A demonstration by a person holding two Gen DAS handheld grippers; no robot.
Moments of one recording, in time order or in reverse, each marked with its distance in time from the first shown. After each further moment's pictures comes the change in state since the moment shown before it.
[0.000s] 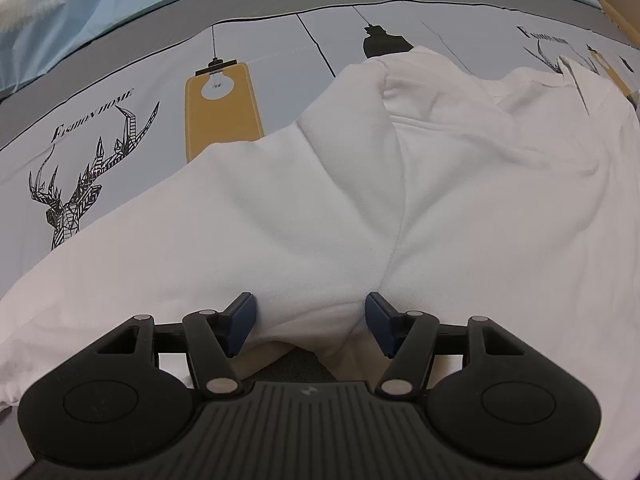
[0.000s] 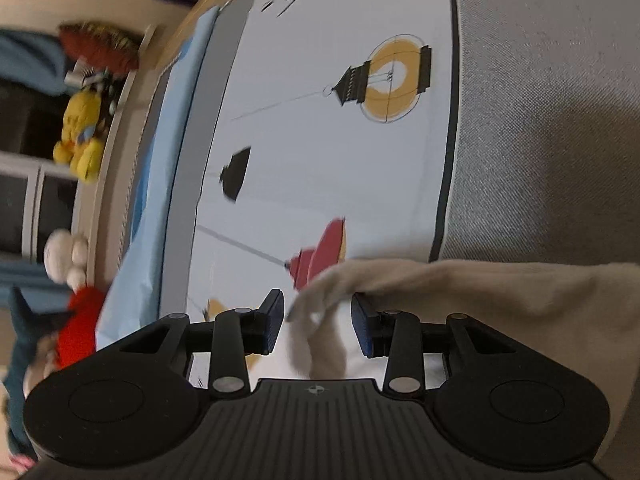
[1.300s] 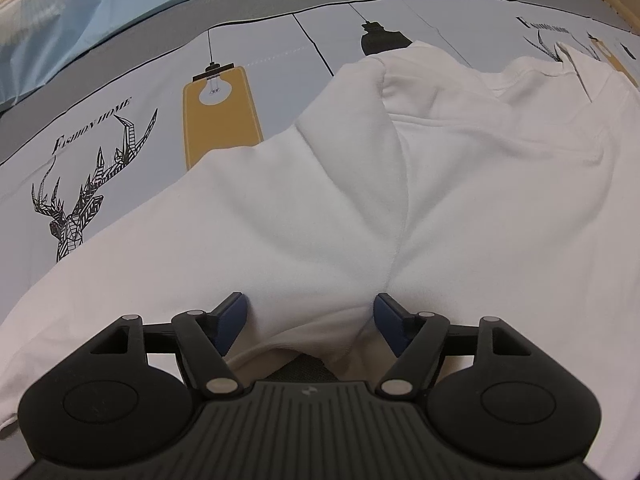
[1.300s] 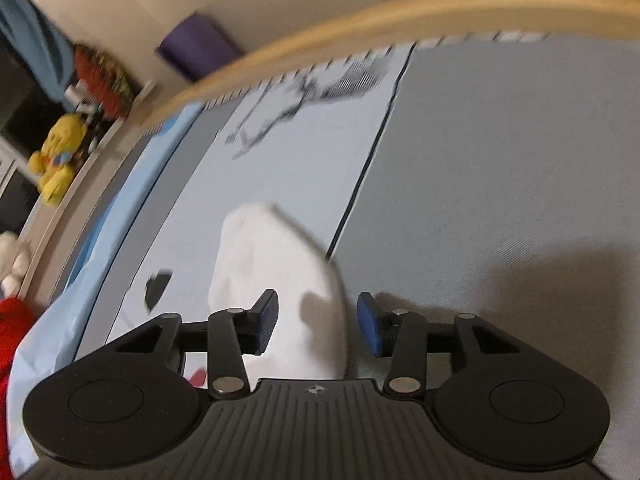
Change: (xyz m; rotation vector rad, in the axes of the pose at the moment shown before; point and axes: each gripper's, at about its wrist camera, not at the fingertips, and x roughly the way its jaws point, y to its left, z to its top) left arm 0.002 -0.001 0.003 0.025 0.001 0.027; right arm -0.055 -0.040 0.064 -0.300 -0.279 -0.156
